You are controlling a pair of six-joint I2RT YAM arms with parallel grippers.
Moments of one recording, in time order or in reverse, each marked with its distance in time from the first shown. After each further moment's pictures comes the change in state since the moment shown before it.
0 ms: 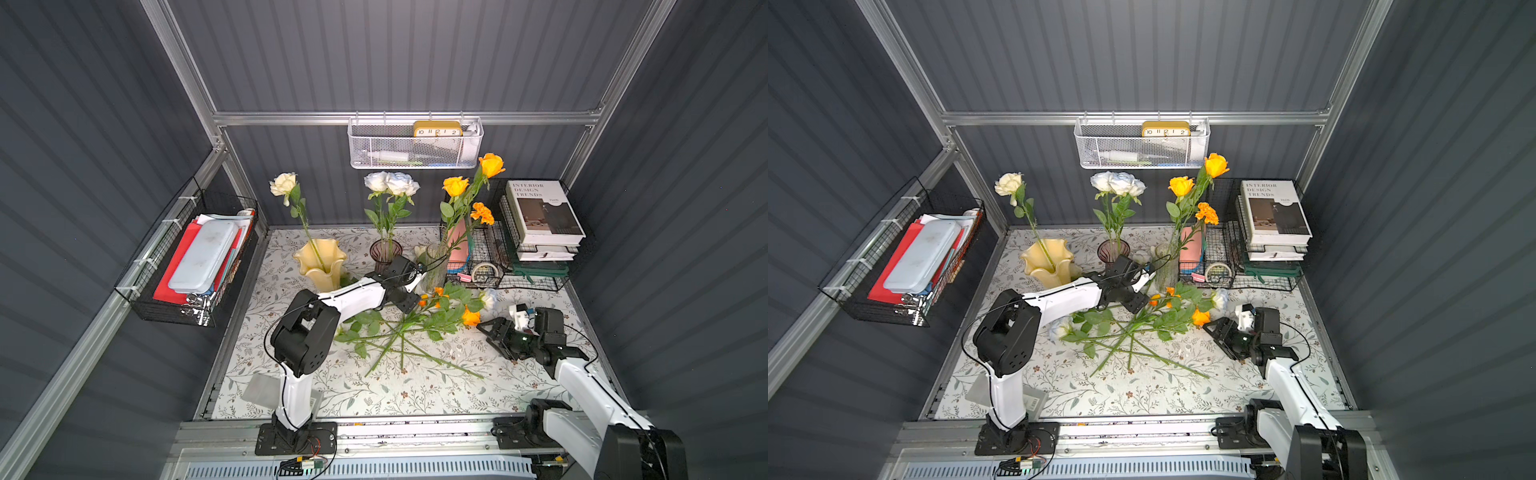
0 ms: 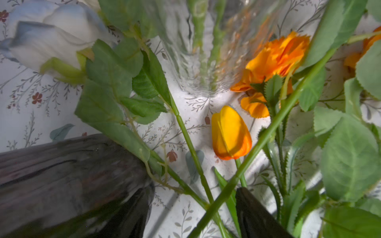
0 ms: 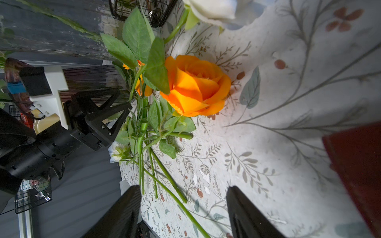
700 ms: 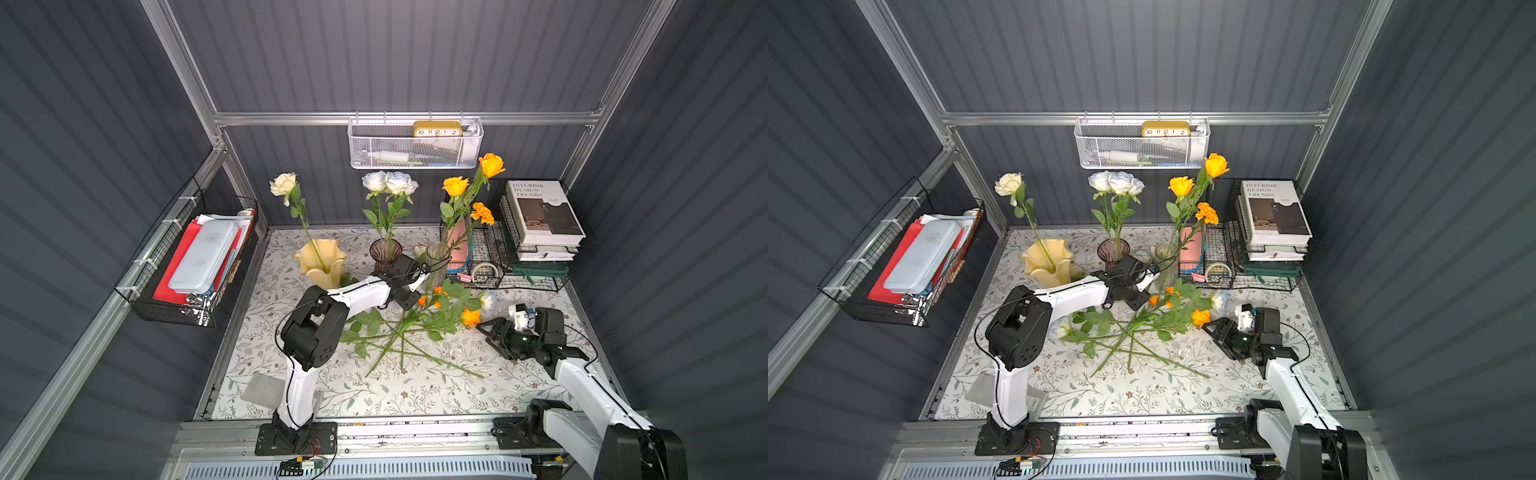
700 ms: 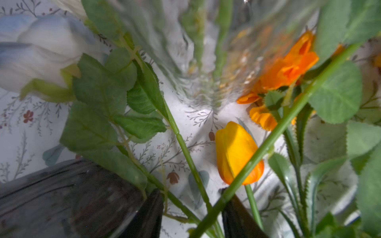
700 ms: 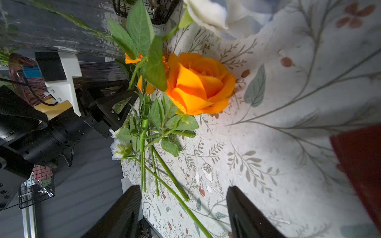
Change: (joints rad) left arm -0.006 0.074 0.064 0.015 -0.012 0.045; right arm -0.002 0.000 0.000 0.000 -0.016 -0.004
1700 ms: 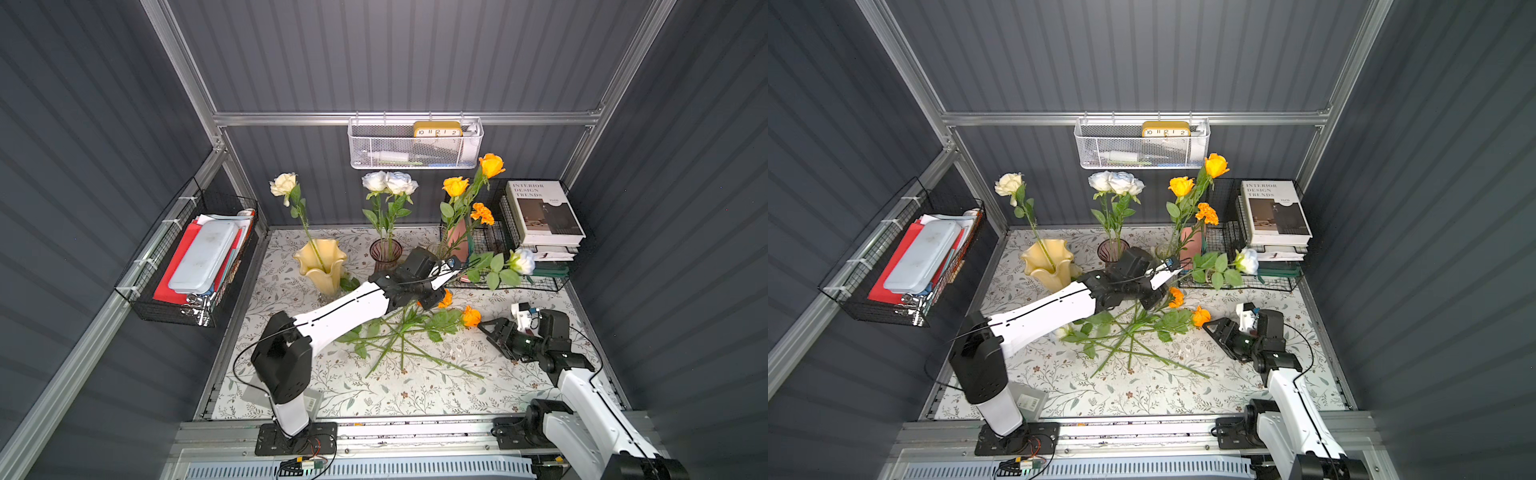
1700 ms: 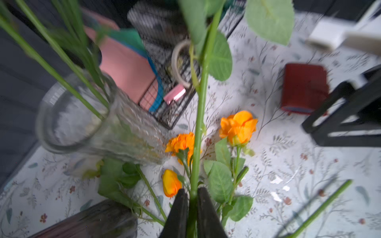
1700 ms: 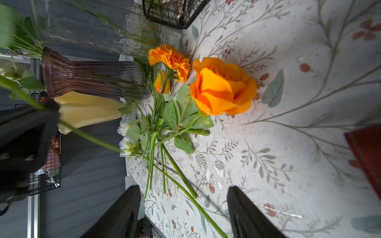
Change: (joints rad) left arm -0.183 -0.345 0.063 -0.045 0.099 0.033; right arm -0.001 -0.130 -0.010 -0.033 -0.019 0.005
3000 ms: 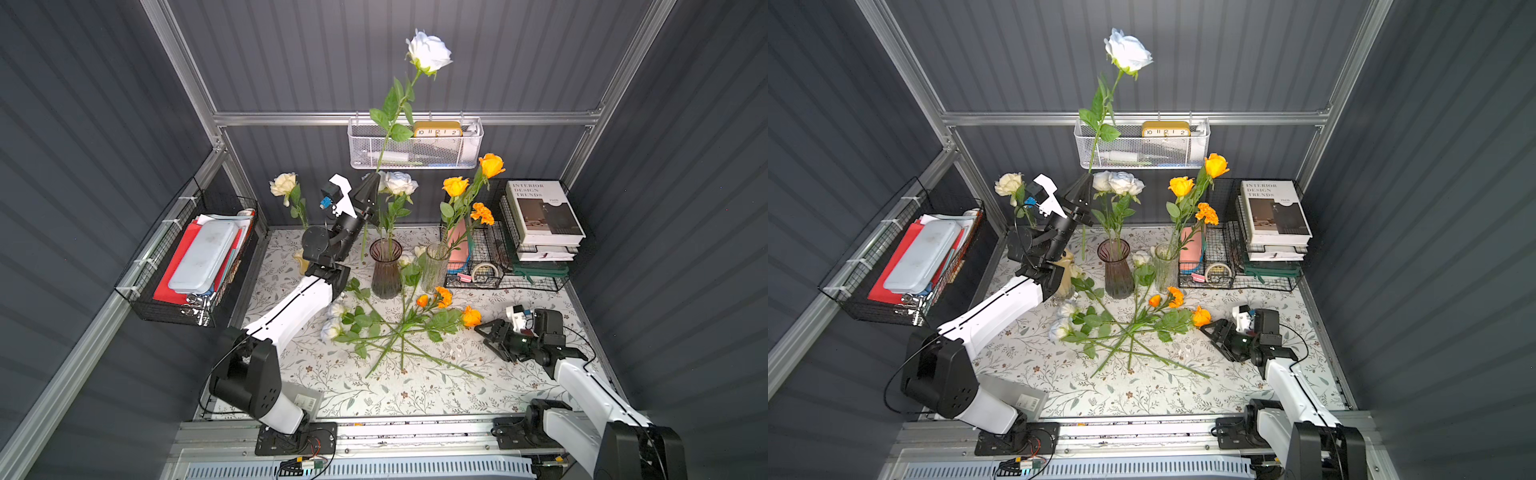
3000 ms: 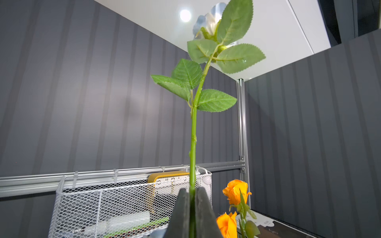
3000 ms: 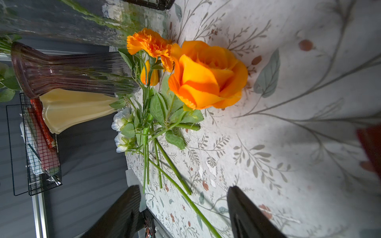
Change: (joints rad) left arm 0.459 -0.094 -0.256 1.503 0.163 -0.493; right arm 0.000 0.152 -0.003 0.043 -0.034 -0.019
